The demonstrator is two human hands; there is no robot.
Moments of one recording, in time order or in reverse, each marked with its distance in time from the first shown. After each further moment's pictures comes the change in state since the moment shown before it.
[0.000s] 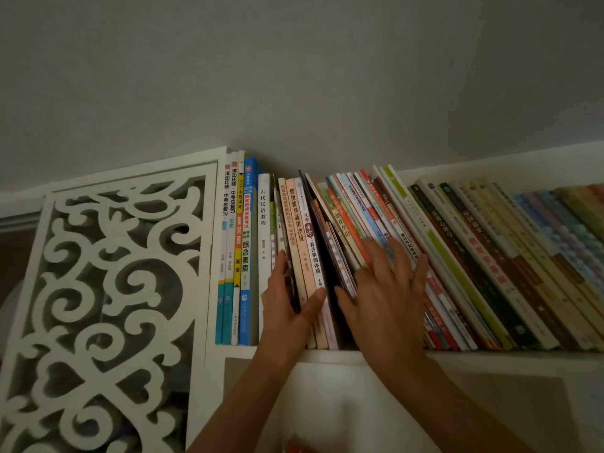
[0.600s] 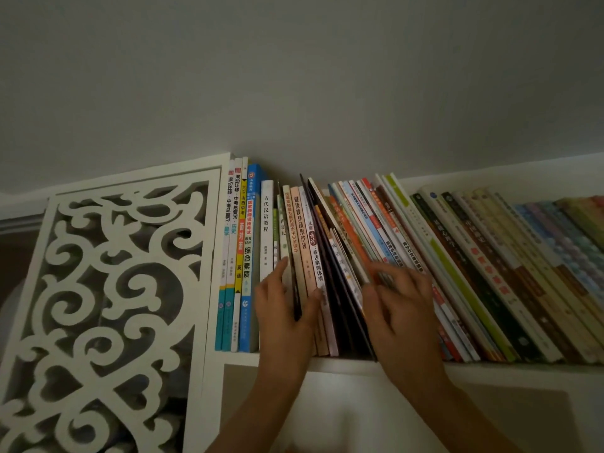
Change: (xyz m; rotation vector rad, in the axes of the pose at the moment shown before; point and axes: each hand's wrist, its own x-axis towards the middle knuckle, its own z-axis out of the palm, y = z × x) left_hand -0.006 0.007 0.005 0.091 0.161 0.056; right_hand -0.010 0.017 -0.007 0.672 0.012 0.075
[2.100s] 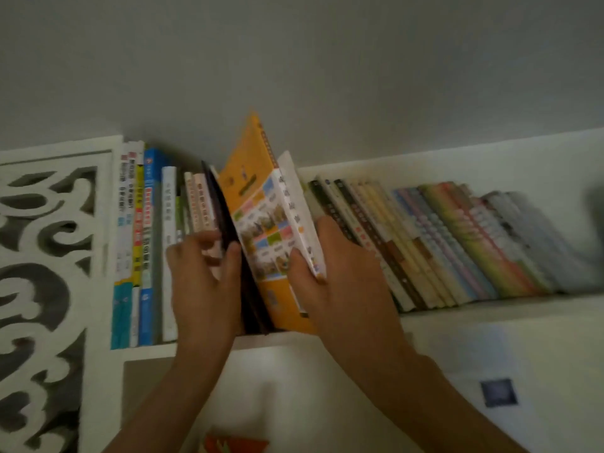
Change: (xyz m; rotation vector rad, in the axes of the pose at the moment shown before) left_hand -0.006 0.059 0.022 0.159 0.159 0.100; right_hand 0.007 -0.068 -0.101 -0.124 -0.031 -0.079
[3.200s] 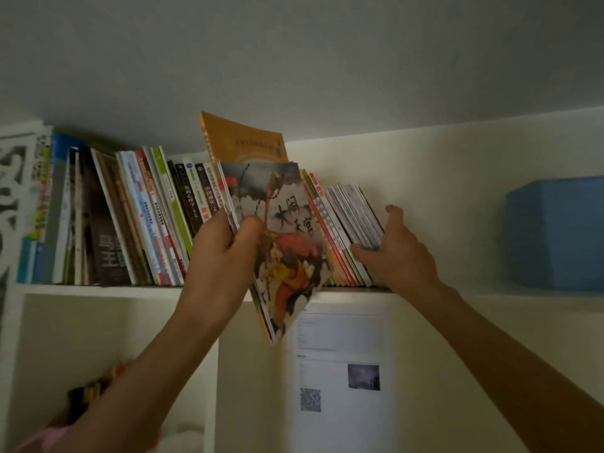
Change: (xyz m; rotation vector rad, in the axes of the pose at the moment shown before) left_hand -0.140 0.230 0.162 -0.134 -0.206 -0.073; right_hand 0.001 0.303 -0.206 -0.207 -0.419 0.474
